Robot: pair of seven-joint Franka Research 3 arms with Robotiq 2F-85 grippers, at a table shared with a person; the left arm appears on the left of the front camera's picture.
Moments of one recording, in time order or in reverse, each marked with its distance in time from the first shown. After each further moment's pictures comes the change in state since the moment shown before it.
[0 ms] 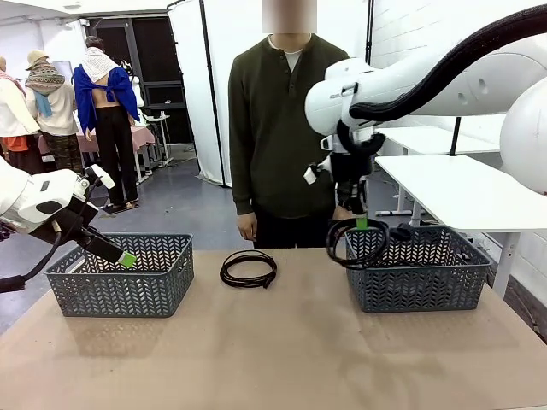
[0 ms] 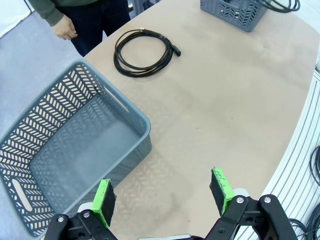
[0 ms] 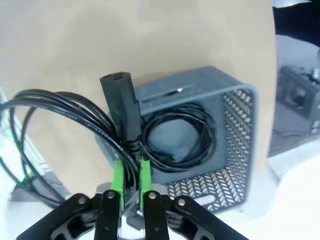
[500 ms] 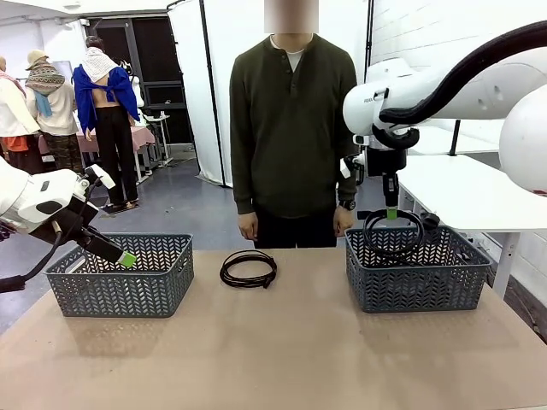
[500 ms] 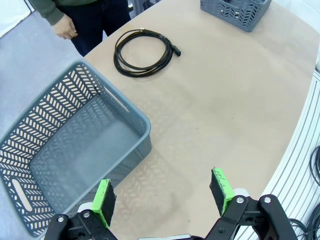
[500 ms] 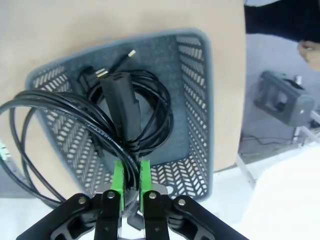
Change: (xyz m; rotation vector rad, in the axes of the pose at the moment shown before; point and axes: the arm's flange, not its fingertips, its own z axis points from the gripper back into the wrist) left arm 0.000 0.000 0.000 0.000 0.000 0.000; right arm -0.060 -0.074 -0.017 -0.070 -0.038 0.083
